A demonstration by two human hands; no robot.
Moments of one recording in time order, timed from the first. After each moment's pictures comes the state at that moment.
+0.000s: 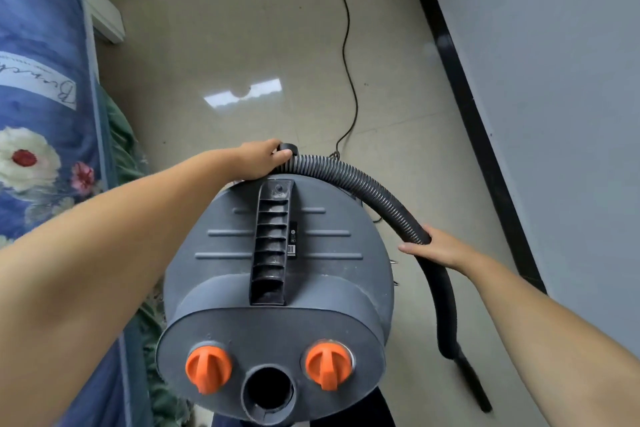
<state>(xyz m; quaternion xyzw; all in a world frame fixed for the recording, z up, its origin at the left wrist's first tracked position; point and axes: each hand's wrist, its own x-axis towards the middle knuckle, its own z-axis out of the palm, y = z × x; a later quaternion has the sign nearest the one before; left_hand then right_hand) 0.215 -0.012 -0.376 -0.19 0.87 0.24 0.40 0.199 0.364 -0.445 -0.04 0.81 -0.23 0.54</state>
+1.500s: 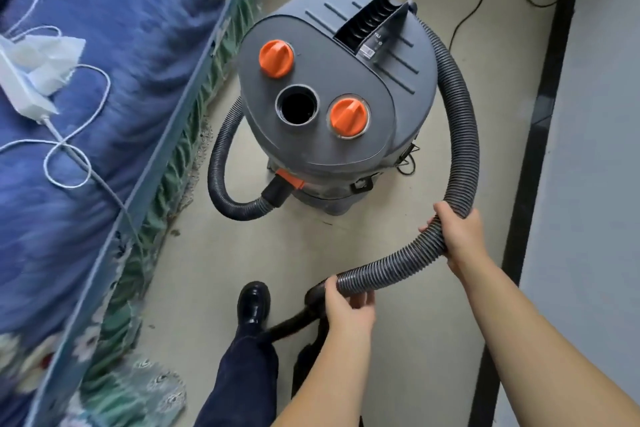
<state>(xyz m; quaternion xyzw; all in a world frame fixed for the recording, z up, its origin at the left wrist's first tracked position) 0.568 0.441 -0.391 0.64 0.33 -0.65 0.26 0.394 0.450 -0.370 0.11 0.79 -0.47 0.38</state>
